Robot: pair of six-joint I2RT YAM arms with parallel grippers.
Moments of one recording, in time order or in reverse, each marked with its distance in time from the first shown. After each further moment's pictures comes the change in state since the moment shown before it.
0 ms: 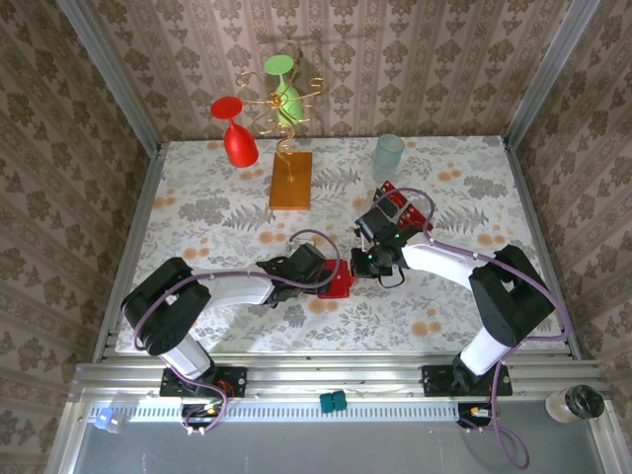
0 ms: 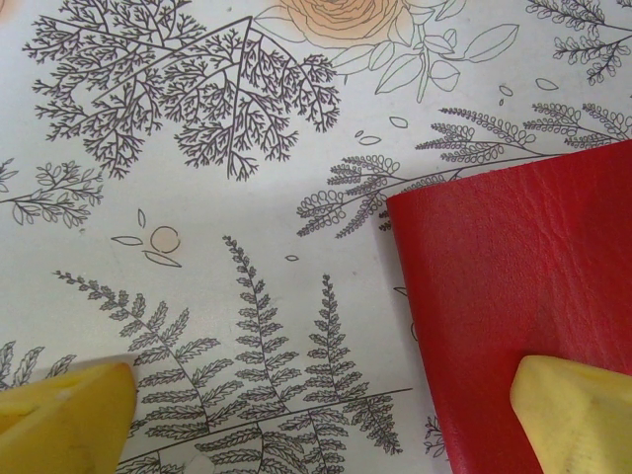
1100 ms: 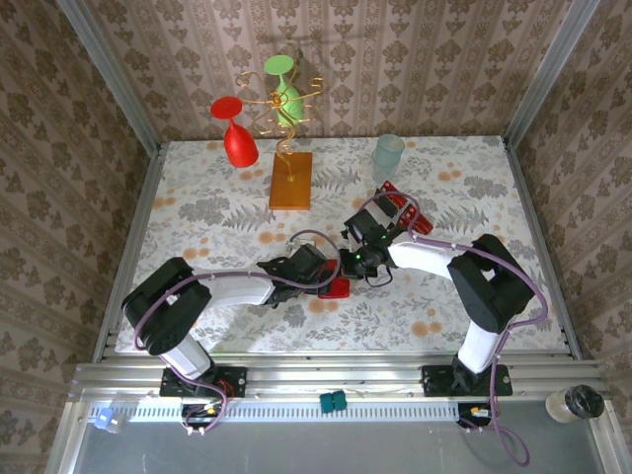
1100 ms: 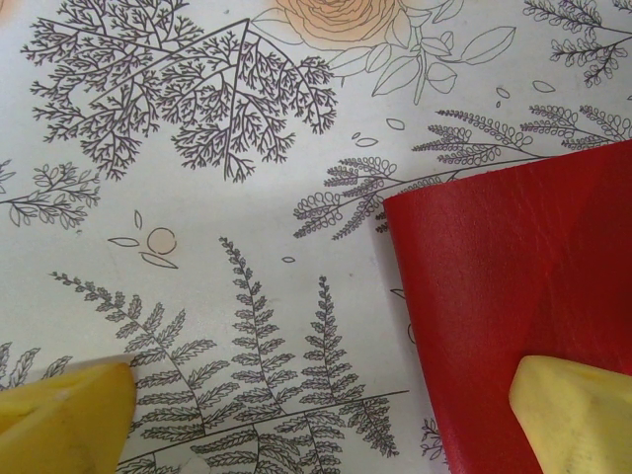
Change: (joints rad) left arm -0.006 0.004 0.000 0.005 -0.007 -0.004; right arm 0.035 0.126 0.037 0.115 -0.101 0.061
